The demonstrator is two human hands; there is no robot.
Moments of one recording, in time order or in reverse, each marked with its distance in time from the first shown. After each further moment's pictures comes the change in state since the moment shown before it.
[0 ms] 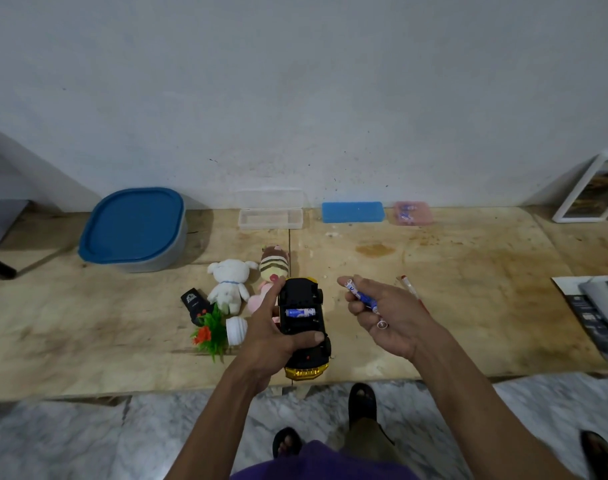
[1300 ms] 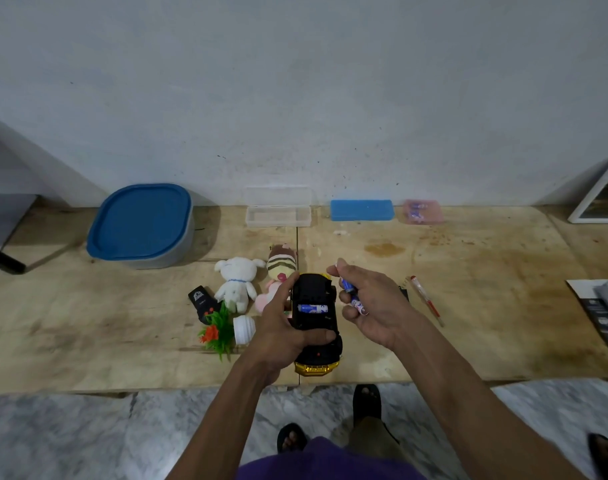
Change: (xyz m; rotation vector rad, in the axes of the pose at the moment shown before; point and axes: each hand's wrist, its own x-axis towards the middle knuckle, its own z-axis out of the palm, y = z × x) left_hand 0.011 0.008 0.000 0.007 -0.030 -0.033; right_hand 0.019 0.002 0.037 -0.153 0.032 -0.094
